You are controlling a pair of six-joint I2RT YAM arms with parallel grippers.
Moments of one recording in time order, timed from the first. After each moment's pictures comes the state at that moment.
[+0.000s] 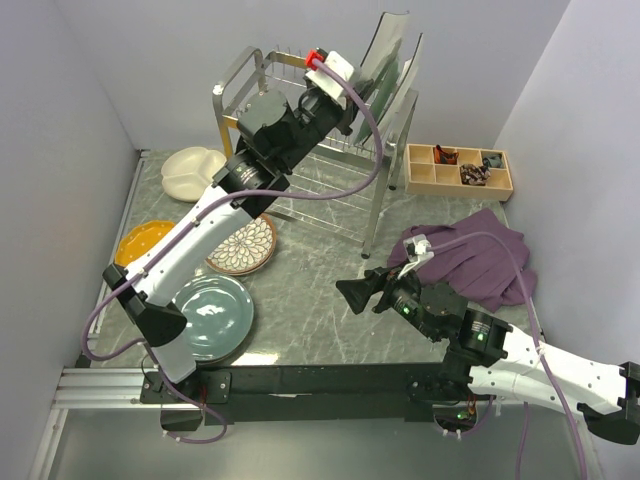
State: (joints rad) left arm -0.83 1.71 2.06 0.03 -0.01 0.22; right arm 1.12 0.58 0.55 -0.11 0.40 0.62
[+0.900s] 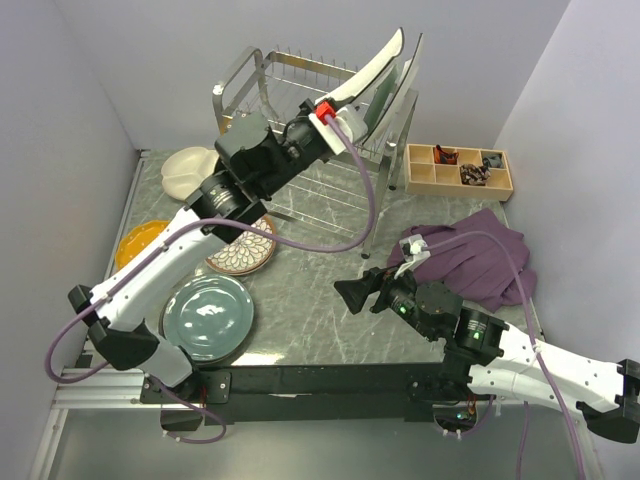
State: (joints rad) left arm -0.88 1.53 1.88 -0.07 0.01 0.61; right arm 1.12 0.61 0.55 -0.11 0.41 0.62
